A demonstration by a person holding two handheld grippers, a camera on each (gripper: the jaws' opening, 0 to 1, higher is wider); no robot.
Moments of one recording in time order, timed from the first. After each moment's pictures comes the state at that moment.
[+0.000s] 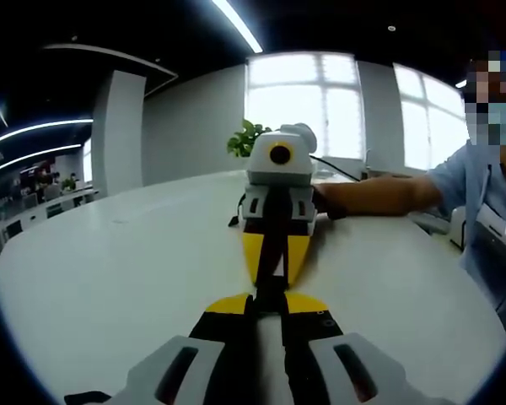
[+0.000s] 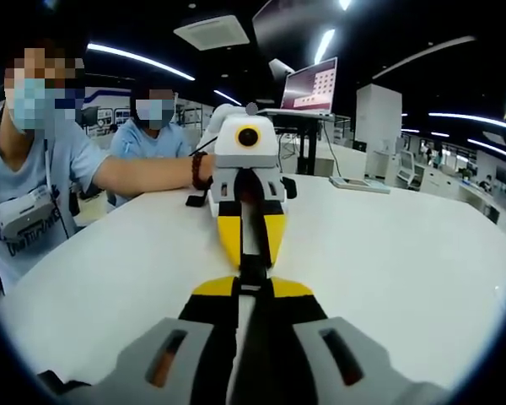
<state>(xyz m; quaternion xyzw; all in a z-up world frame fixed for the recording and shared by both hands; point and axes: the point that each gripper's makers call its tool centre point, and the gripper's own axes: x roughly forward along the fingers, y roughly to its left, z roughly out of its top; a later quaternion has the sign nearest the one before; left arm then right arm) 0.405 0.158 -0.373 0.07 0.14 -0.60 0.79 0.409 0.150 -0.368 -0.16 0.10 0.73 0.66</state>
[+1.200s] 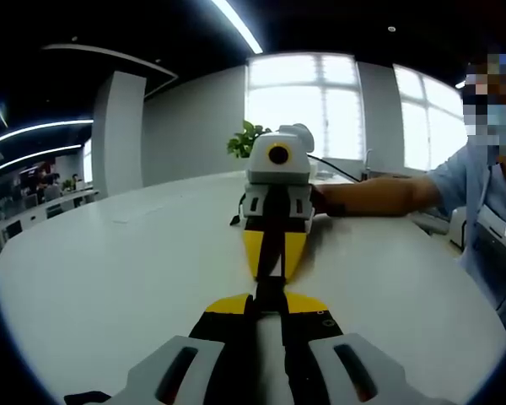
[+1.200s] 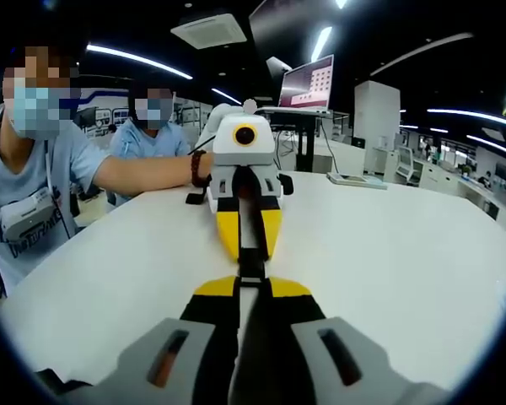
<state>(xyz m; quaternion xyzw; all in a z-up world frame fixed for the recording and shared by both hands) 0.407 0.158 -0.370 0.07 0.14 -0.60 0.79 0.391 0.141 -0.370 -0.16 0.10 0.73 0.66</state>
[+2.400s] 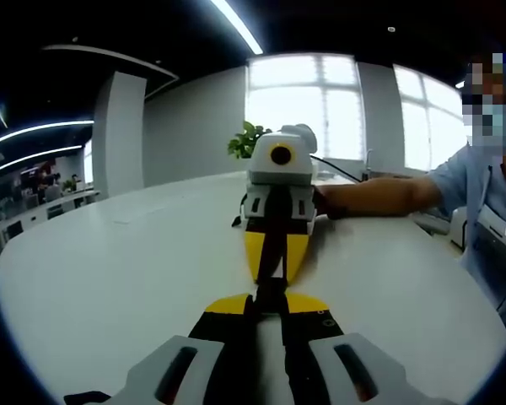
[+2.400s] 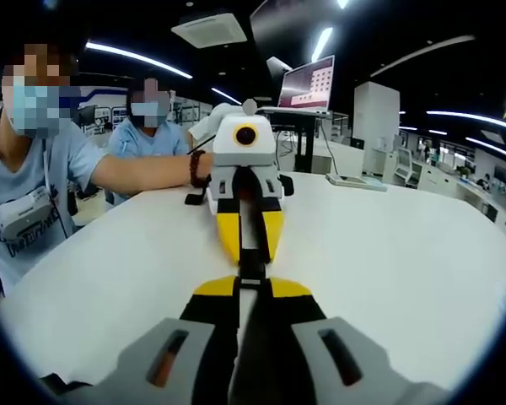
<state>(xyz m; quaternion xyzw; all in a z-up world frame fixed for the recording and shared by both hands) 0.406 0.157 -0.372 0.07 0.14 -0.60 0.79 0.399 0.147 -0.370 -0.16 0.10 0.73 0.66</state>
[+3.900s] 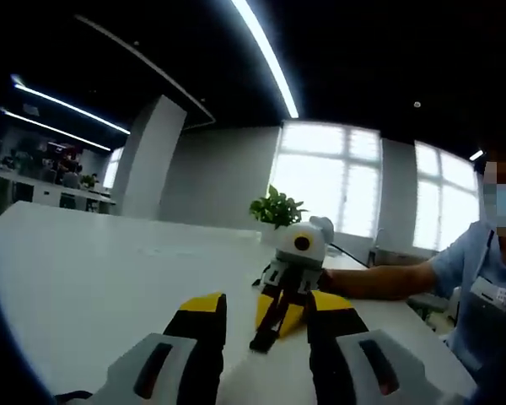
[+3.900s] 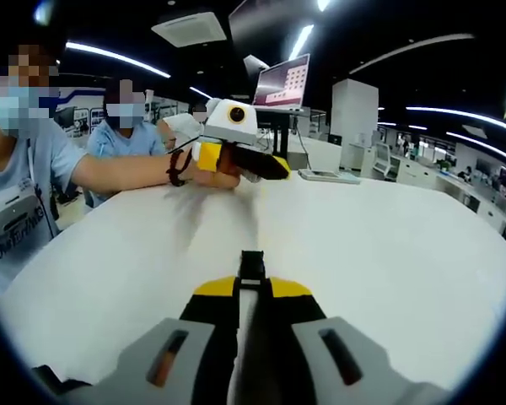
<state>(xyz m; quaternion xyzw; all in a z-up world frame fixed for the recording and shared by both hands) 0.436 0.181 -0.309 -0.12 0.07 -0.58 0.81 0.447 0.134 -0.375 -0.16 0.11 0.68 0.71</state>
